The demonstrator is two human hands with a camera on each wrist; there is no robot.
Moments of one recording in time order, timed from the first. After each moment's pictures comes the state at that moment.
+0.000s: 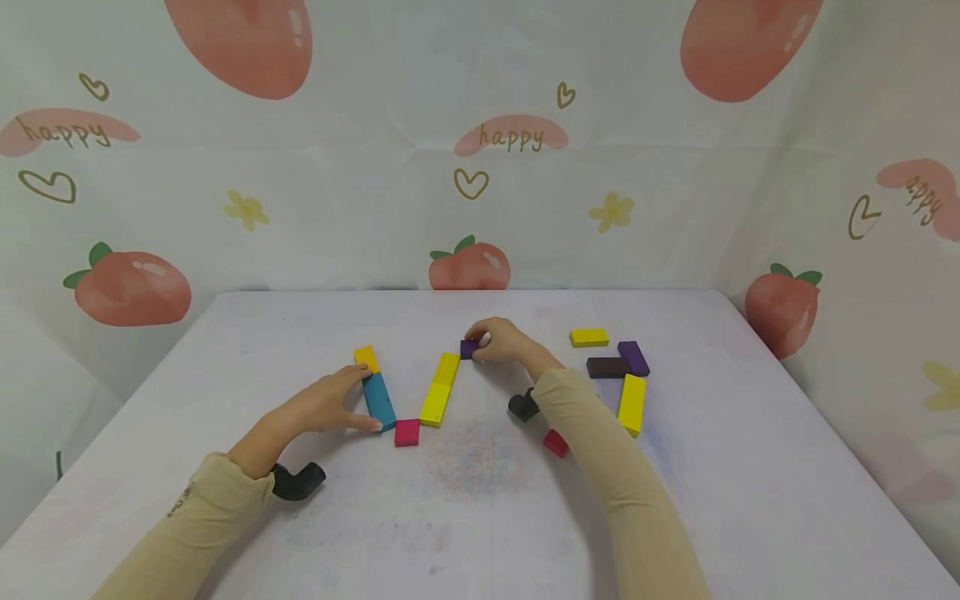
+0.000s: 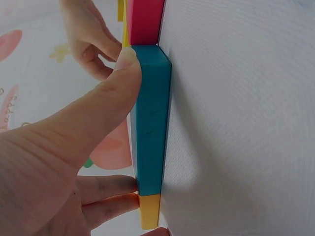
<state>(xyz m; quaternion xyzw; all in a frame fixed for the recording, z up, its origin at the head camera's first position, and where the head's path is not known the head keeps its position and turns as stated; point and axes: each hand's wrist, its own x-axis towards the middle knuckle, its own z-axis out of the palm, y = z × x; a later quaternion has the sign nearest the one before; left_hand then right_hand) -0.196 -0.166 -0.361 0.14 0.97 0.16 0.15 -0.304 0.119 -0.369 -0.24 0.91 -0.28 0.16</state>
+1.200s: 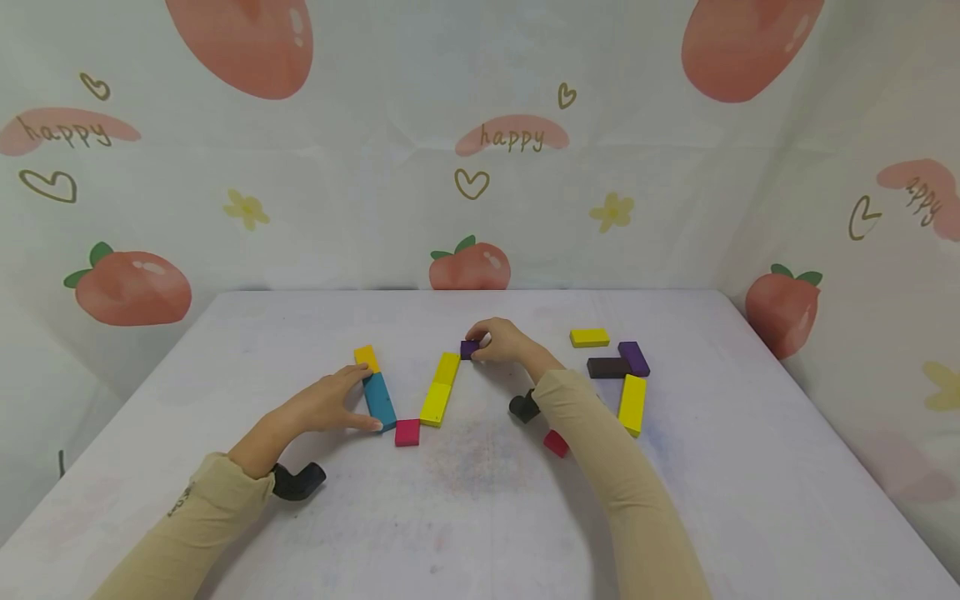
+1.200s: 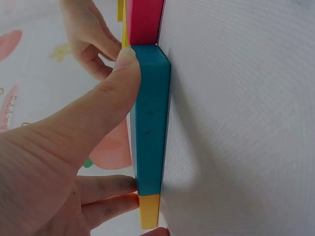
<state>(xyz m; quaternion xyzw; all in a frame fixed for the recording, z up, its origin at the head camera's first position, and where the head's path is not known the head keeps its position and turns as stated) -0.198 -0.167 -0.363 0.14 0.97 0.16 0.15 -0.303 0.118 -0.370 -0.23 0.92 -0.29 0.16</state>
